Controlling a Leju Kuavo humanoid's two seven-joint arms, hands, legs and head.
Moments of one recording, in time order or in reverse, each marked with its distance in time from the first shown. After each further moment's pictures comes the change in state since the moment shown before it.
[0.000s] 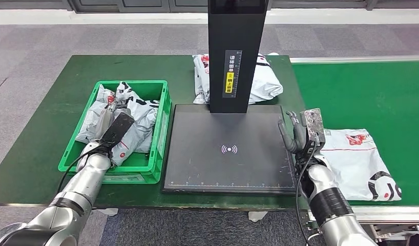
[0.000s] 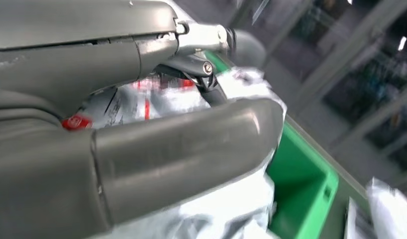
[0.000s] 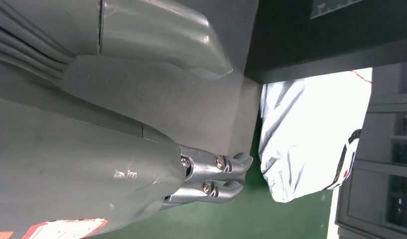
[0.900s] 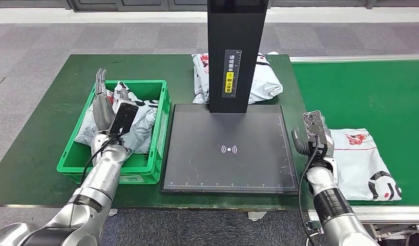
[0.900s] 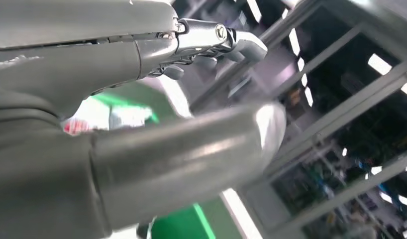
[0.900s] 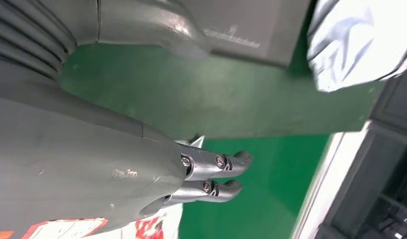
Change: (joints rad) left arm -0.016 -0.156 0.078 -0.115 -0.004 0.280 -0.090; right arm -0.008 -0.002 -0.068 0.074 0.385 -0.290 0.076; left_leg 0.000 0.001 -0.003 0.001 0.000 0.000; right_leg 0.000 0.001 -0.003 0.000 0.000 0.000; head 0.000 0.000
